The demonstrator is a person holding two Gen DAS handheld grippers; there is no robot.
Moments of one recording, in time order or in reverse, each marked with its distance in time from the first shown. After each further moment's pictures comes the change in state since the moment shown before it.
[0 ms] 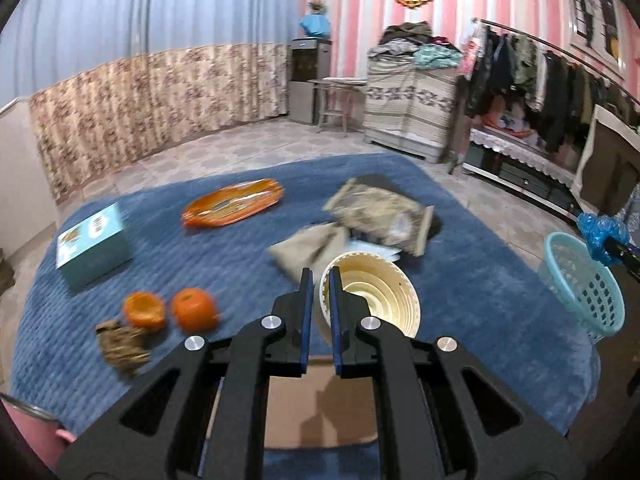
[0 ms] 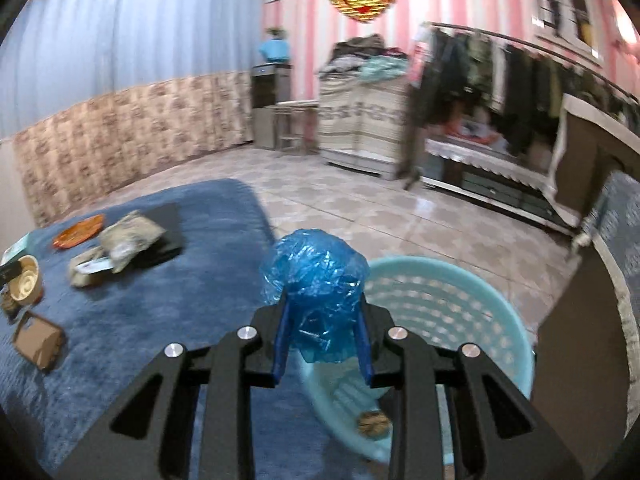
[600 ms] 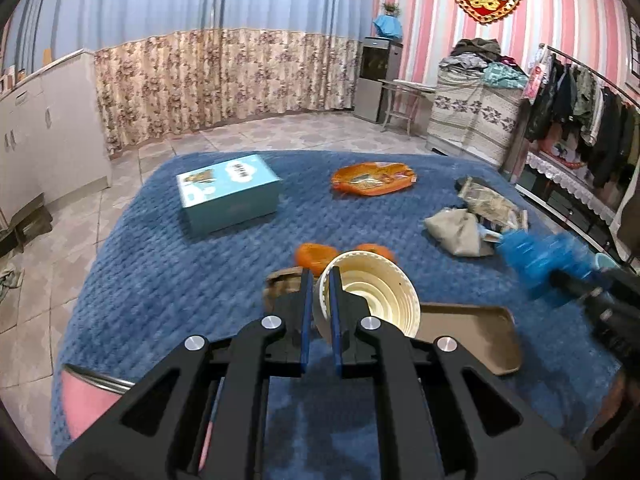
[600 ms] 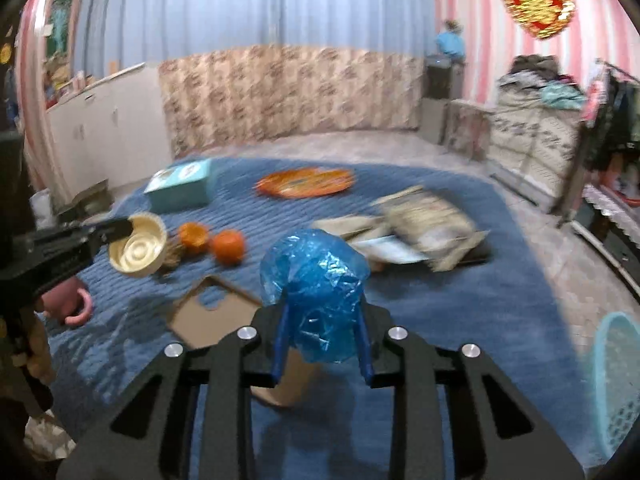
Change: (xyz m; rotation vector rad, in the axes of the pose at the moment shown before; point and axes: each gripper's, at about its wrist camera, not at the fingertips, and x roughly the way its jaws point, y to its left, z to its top) left arm -0.045 0.143 -0.042 -0.170 0.022 0.157; right arm -0.033 0.261 -0.030 -0.314 0.053 0.474
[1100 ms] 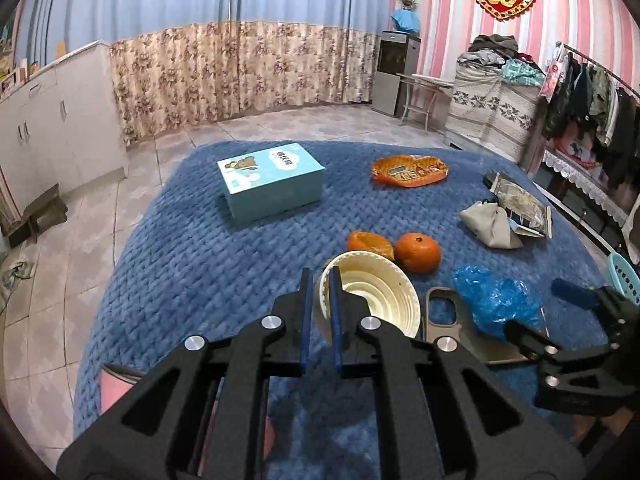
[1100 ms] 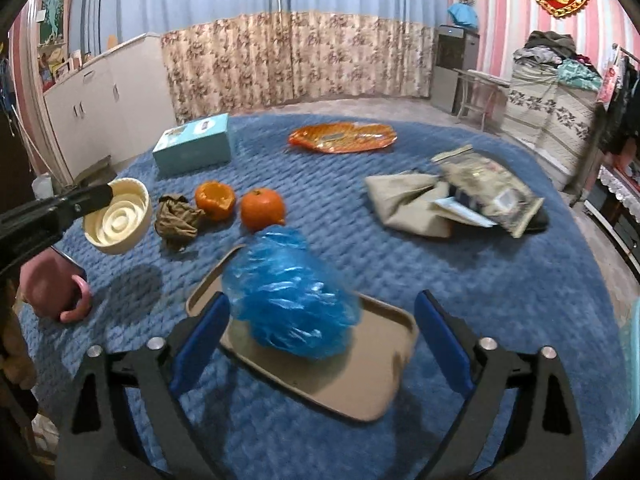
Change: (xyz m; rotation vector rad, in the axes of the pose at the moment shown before) left arm -0.008 0.038 -0.006 -0.021 0.028 0.068; right arm 0.063 0.068 -0.016 -0.010 0.144 0.063
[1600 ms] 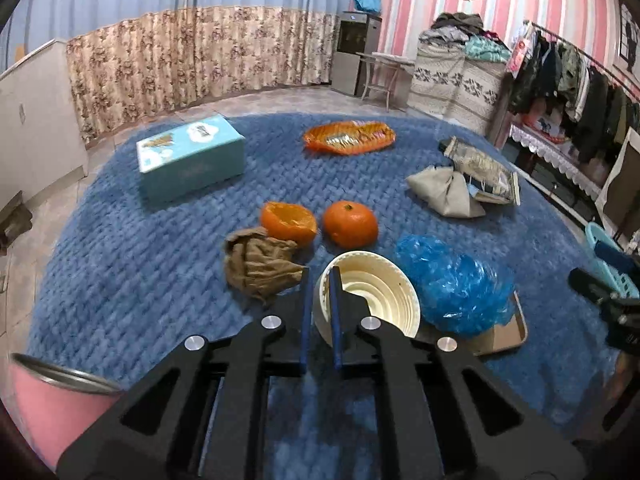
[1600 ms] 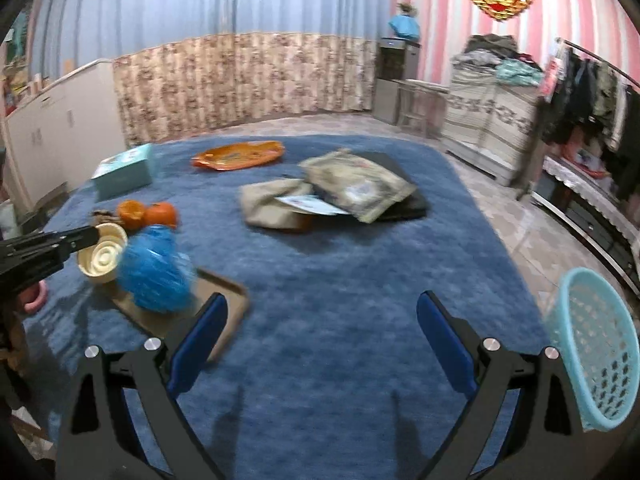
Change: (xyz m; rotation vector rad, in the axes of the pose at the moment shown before) left arm 0.025 -0.047 -0.014 0.060 0.052 -0.123; right arm -0.060 -0.086 -0.018 0.073 -0.078 -0.165
